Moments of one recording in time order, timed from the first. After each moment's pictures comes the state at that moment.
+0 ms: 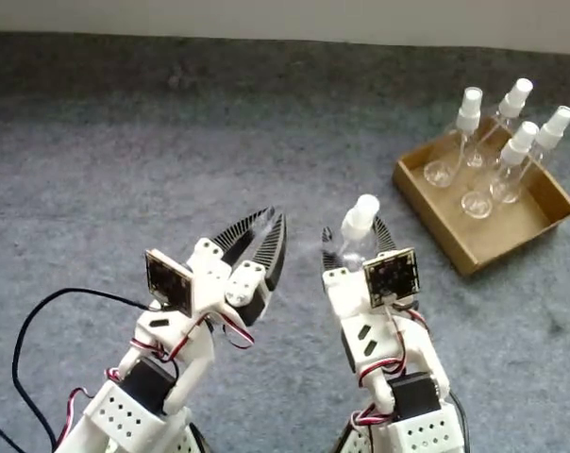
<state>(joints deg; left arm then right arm) 29.7 -91.6 93.2 4.1 16.0 -19.3 -104.3 95.7 26.4 6.8</state>
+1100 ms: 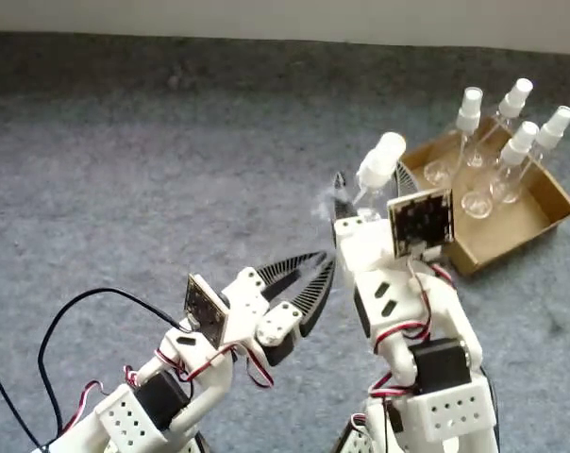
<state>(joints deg) 44.4 -93.6 96.0 4.1 16.0 -18.4 -73.0 58.2 31.0 5.0</state>
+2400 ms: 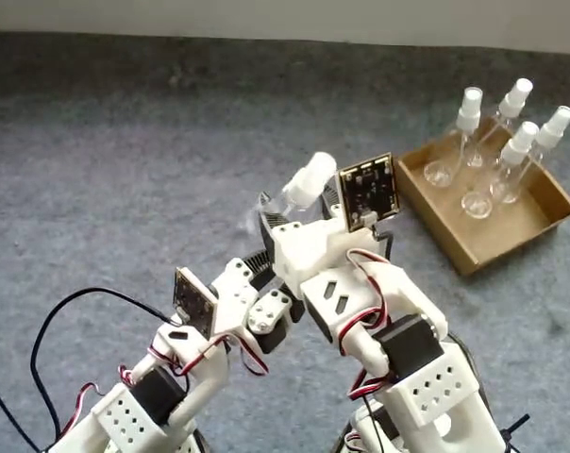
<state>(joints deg) 38.7 -93.6 96.1 2.2 16.0 -35.5 -62.3 49.2 38.3 -9.2</state>
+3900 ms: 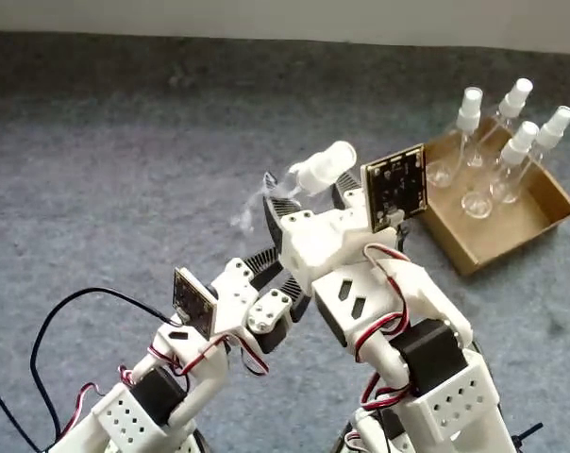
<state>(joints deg) 39.3 -93.6 96.1 2.7 17.3 -35.3 -62.3 38.6 42.7 -8.7</state>
